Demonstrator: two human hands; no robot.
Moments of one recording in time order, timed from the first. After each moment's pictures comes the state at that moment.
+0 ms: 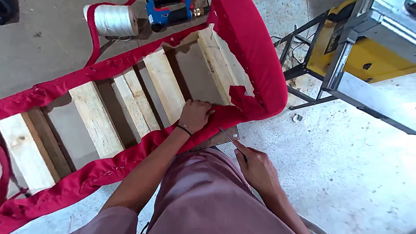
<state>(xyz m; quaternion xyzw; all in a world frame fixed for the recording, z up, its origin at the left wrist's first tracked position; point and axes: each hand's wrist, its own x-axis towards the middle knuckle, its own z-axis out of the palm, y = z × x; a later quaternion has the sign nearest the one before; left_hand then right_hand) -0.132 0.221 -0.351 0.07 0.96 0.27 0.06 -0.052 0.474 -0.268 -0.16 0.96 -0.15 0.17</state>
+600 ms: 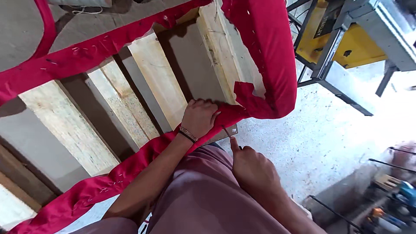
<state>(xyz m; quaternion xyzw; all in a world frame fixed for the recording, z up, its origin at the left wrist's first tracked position) -0.131 0.214 -0.363 0.10 0.93 0.34 0.01 -0.092 0.345 -0.199 -0.06 0.88 0.19 0.43</state>
